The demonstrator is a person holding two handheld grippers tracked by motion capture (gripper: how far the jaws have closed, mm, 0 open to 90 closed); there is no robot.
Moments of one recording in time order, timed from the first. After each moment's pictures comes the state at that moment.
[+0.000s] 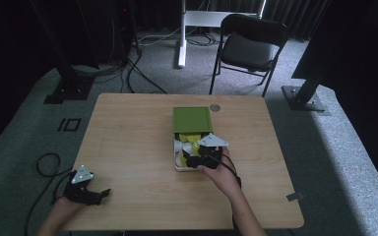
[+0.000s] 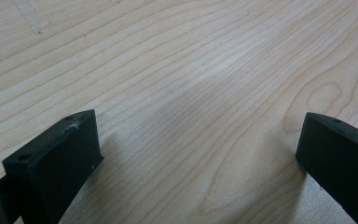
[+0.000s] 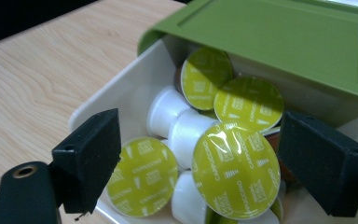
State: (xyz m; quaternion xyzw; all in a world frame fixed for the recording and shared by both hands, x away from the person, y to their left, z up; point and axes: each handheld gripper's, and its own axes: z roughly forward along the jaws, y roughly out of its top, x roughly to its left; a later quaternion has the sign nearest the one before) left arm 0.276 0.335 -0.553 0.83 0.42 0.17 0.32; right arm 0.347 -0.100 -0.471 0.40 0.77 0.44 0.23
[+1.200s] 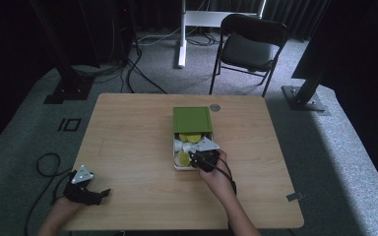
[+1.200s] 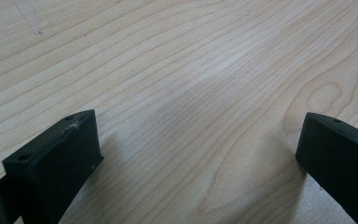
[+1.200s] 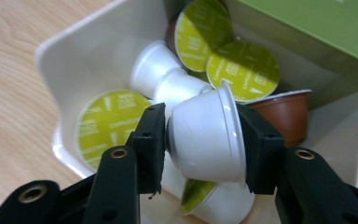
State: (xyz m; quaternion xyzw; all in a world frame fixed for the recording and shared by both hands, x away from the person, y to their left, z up) left arm 0.276 0.335 -0.553 0.83 0.42 0.17 0.33; right arm 0.343 -0.093 -0.481 0.38 0.81 0.36 0.26
